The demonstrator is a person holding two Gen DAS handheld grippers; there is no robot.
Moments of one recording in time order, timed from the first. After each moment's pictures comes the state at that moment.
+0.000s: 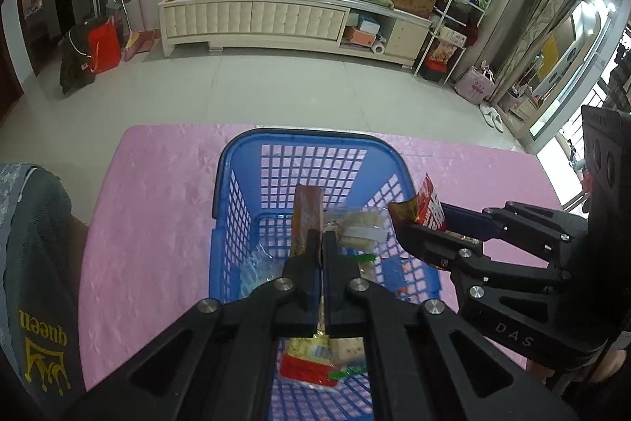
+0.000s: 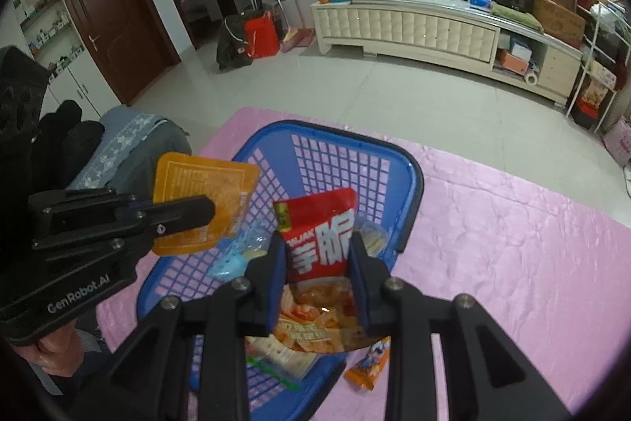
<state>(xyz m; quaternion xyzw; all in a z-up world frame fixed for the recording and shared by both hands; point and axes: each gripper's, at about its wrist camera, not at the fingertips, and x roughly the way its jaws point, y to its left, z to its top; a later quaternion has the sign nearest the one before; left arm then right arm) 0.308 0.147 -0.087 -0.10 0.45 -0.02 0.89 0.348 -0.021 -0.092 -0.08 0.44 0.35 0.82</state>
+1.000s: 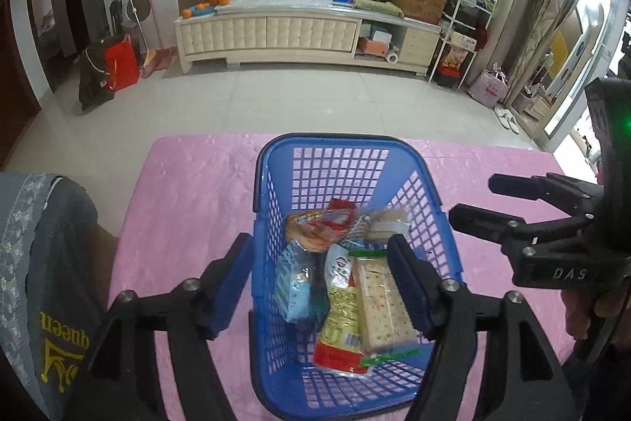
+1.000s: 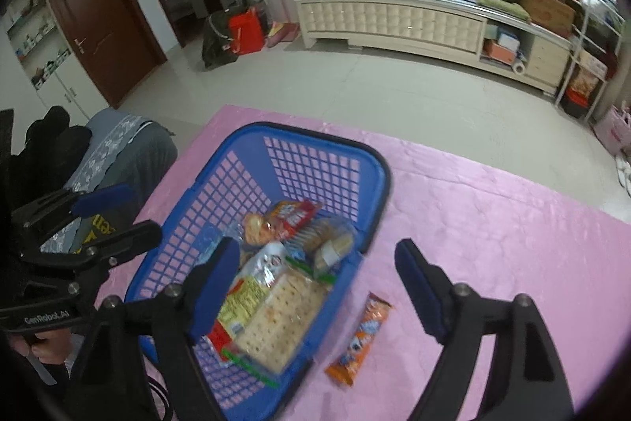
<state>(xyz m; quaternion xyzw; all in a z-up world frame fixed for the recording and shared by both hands) 0.273 0.155 -0.073 -0.07 0.43 0.01 0.90 0.348 -0.051 -0.072 -0.07 0.46 0.31 0.83</state>
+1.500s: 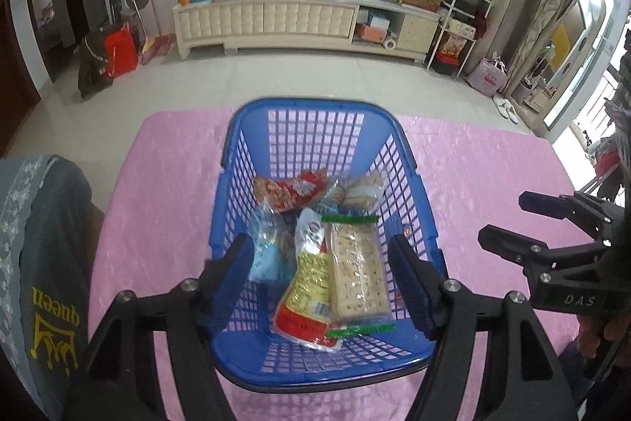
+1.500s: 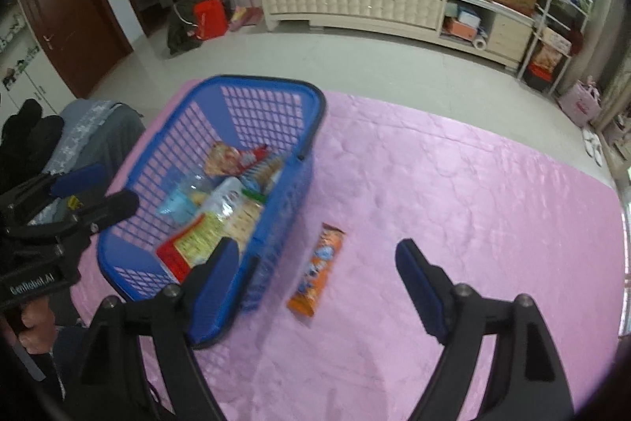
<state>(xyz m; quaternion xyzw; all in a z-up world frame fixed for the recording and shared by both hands) 0.264 0.126 -0.090 -0.08 0.46 0.02 0.88 0.316 -0.091 -0.089 -0.09 0.49 0.25 0.83</state>
